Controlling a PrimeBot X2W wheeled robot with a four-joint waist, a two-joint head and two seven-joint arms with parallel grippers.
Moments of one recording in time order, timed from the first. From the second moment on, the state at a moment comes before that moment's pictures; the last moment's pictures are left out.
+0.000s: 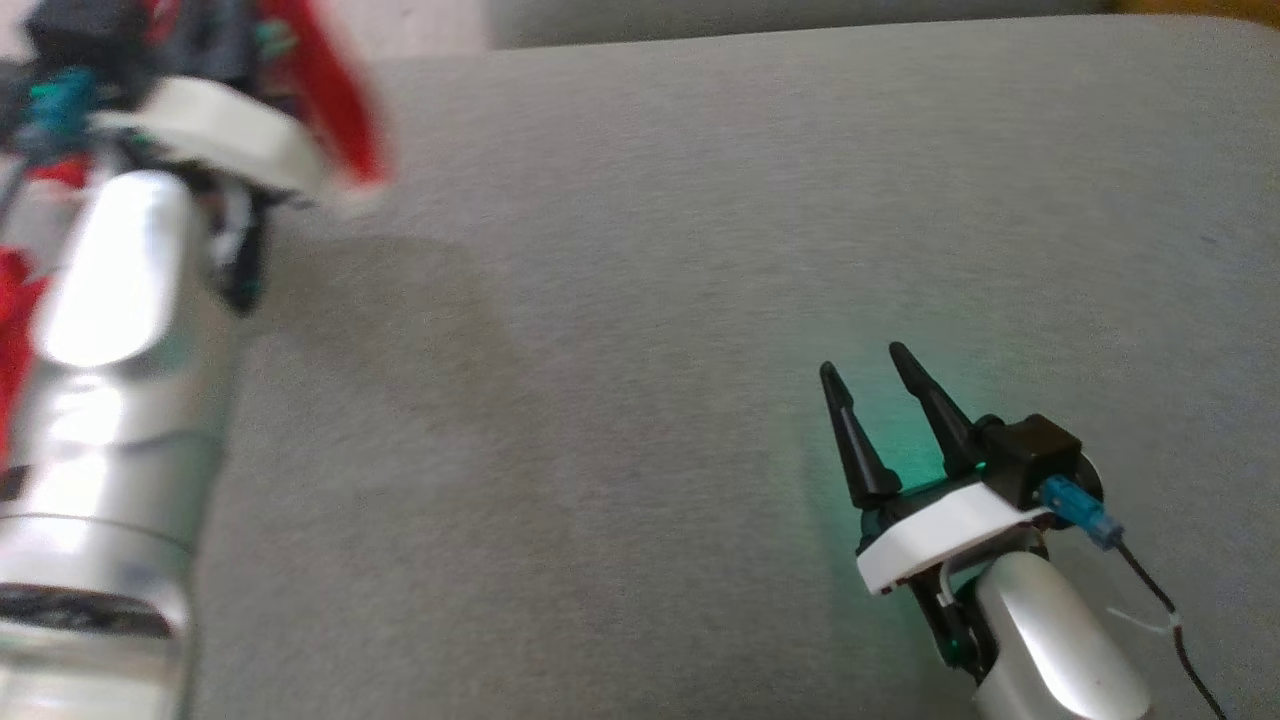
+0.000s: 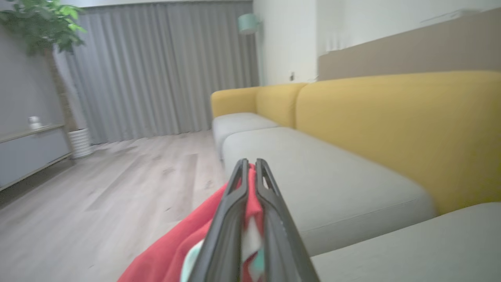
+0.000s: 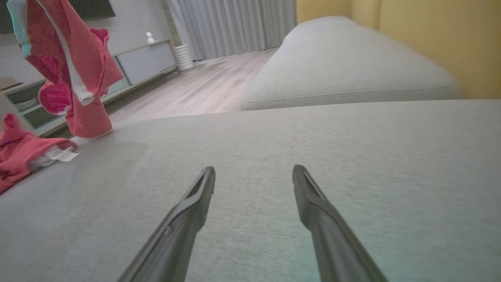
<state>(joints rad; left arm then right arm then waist) -1.00 0.24 -0.33 0.83 -0.34 -0.13 -0.19 -0.25 -0.07 0.31 0.45 0.24 0.13 -0.25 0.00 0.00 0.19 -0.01</state>
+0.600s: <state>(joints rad) -0.65 0.05 -0.48 0.78 -0.46 -0.06 -0.24 -0.19 -0.06 0.22 0.44 0.25 0.13 -0.25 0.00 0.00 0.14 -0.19</state>
